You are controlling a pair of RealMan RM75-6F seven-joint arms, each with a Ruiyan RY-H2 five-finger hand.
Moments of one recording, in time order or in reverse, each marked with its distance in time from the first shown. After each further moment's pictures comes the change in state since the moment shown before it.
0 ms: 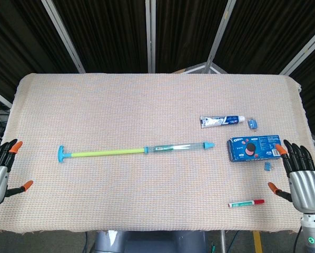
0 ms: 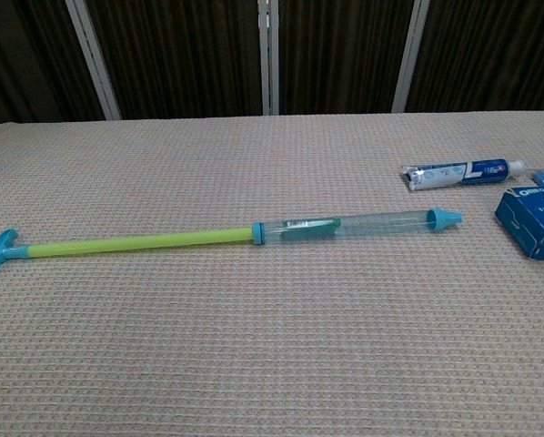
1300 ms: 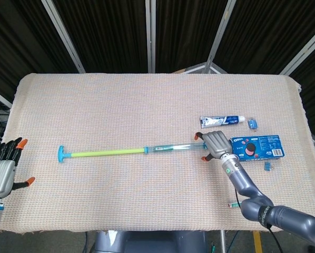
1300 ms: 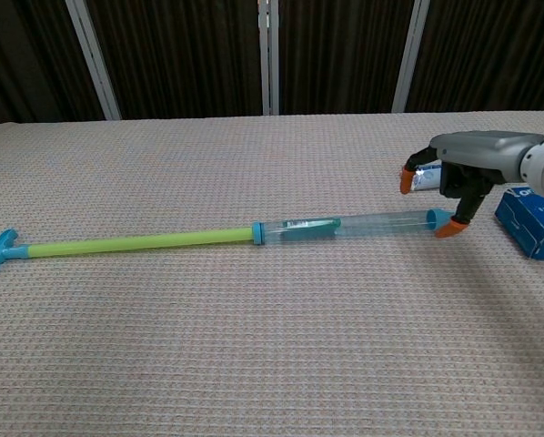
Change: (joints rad) left arm -0.045 -0.069 -0.052 0.073 -0.128 -0.130 0.098; right arm 0.608 -0.413 0.192 0.375 0.495 -0.858 -0.166
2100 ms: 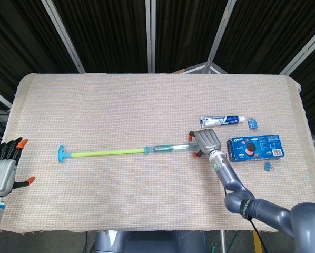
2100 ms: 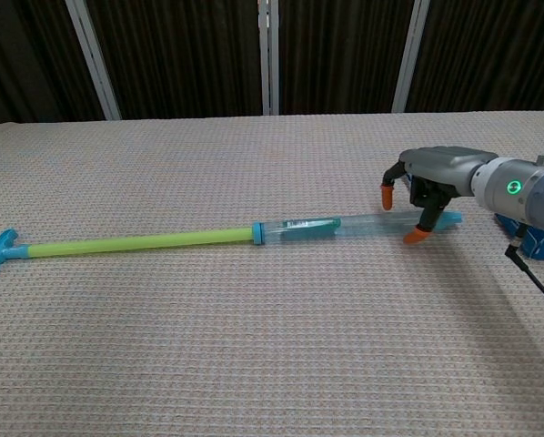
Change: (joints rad) left arm -0.007 -0.006 -0.007 0.008 -0.023 -0.023 0.002; right arm 0.074 -0.182 -0.003 0.230 0.047 0.000 0.015
